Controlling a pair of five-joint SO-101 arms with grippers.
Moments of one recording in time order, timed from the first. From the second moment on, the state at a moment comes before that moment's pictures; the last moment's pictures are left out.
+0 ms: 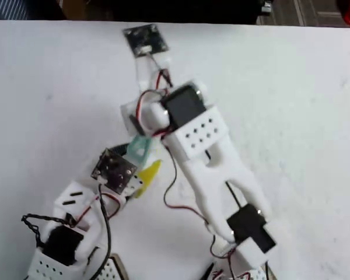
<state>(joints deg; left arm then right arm) 18.0 -97.4 79.9 51.9 -10.7 -38.4 3.1 -32.0 97.3 -12.9</state>
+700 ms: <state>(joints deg) 9.0 -98.3 71.3 57.3 -3.6 -29.4 -0.4 -40.8 97.6 47.7</state>
